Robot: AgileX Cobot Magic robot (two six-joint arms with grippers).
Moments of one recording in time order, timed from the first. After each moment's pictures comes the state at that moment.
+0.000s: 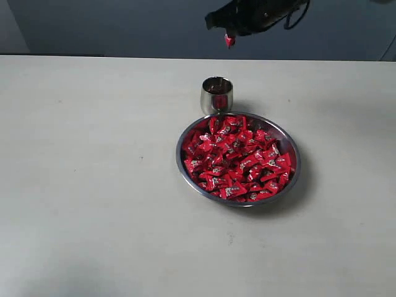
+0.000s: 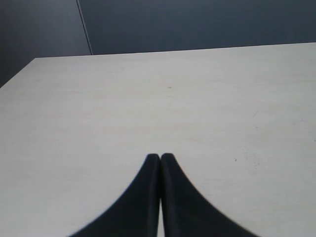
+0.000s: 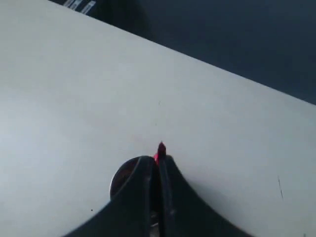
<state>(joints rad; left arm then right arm) 0.19 0.00 0.00 0.03 0.34 0.03 0.50 2.03 -1.73 0.24 0.58 -0.25</state>
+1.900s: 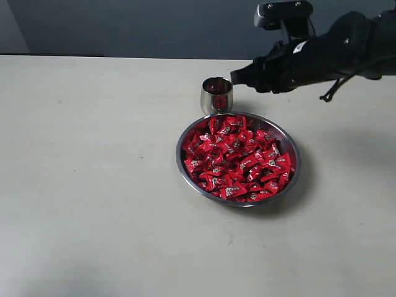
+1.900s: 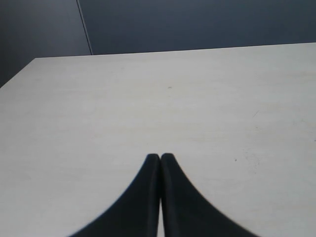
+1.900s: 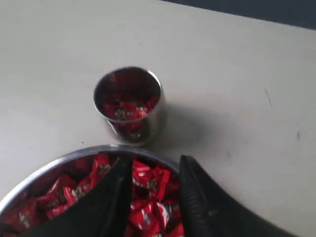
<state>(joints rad) 0.19 0.00 0.00 0.03 0.34 0.03 0.50 1.76 -1.08 0.40 0.16 -0.32</state>
